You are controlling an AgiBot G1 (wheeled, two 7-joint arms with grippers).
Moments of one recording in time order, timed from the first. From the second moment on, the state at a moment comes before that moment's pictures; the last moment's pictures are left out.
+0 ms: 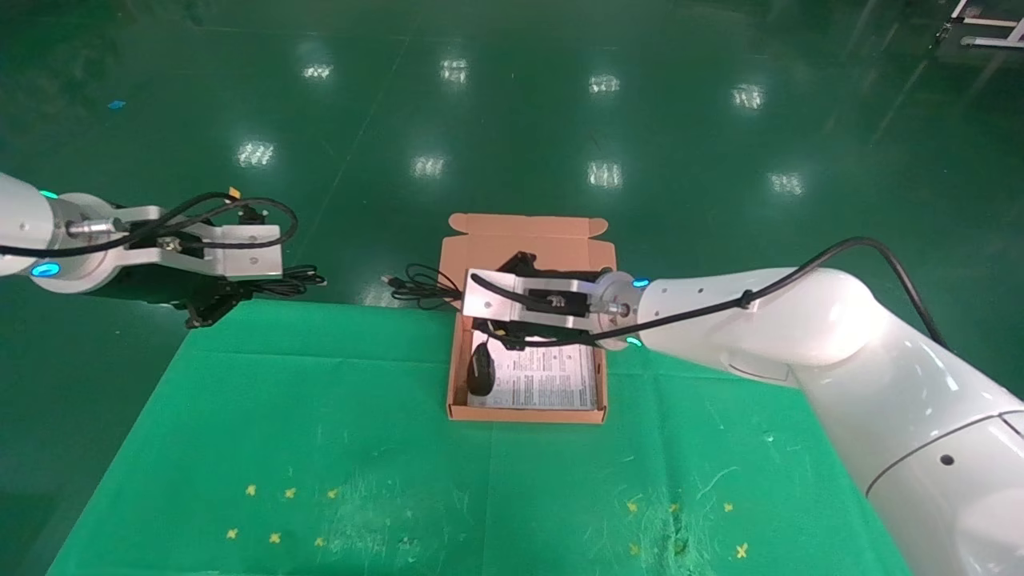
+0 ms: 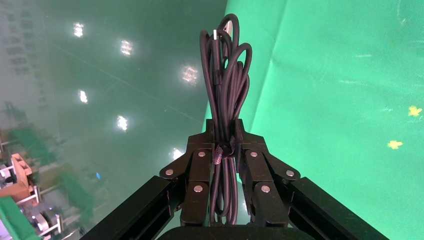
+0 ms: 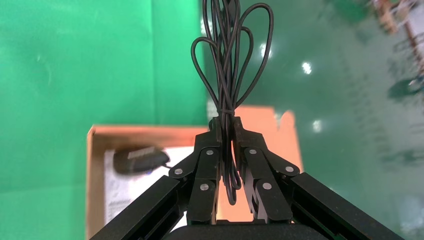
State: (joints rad) left arm -1.84 0.88 1.06 -1.22 2.12 1.25 -0.57; right arm 1.56 -1.36 -0.80 0.57 -1.60 -0.74 -0.29
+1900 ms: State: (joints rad) left arm -1.65 1.37 1.12 -0.59 1.78 0.71 0.03; right arm 1.57 -0.96 -0.95 0.71 -1.58 -0.69 -0.08
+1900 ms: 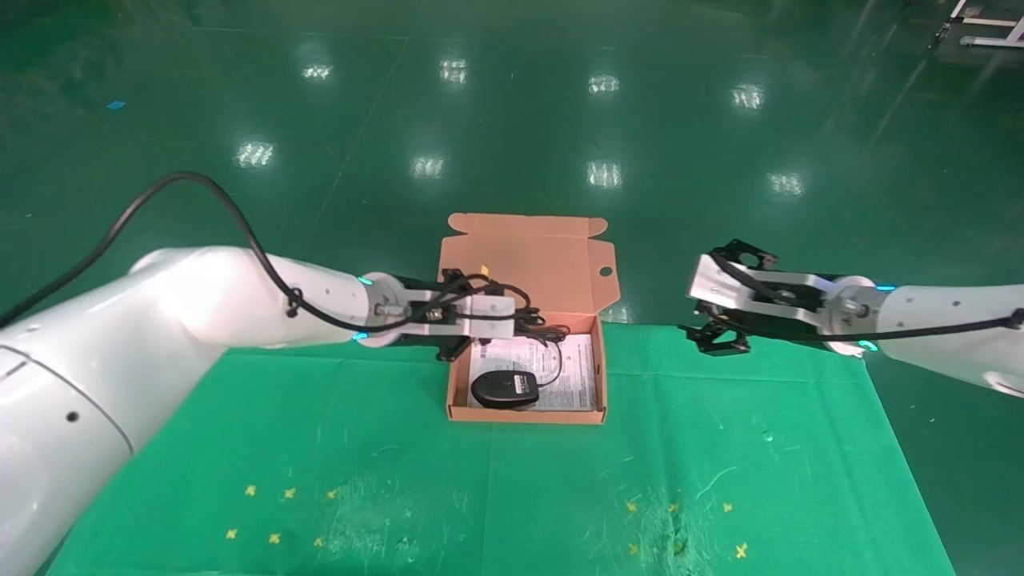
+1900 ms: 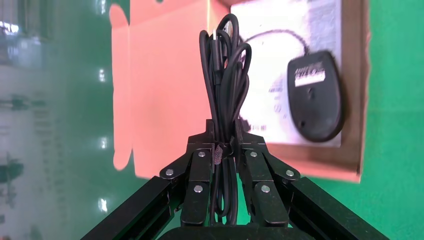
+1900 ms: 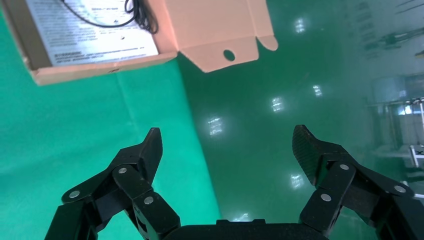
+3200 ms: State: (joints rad) left arm -1.69 1.28 1.25 -0.73 1.59 0.67 0.02; right arm 1.57 -0.88 -0.95 0.84 -1.61 -0.68 -0.02
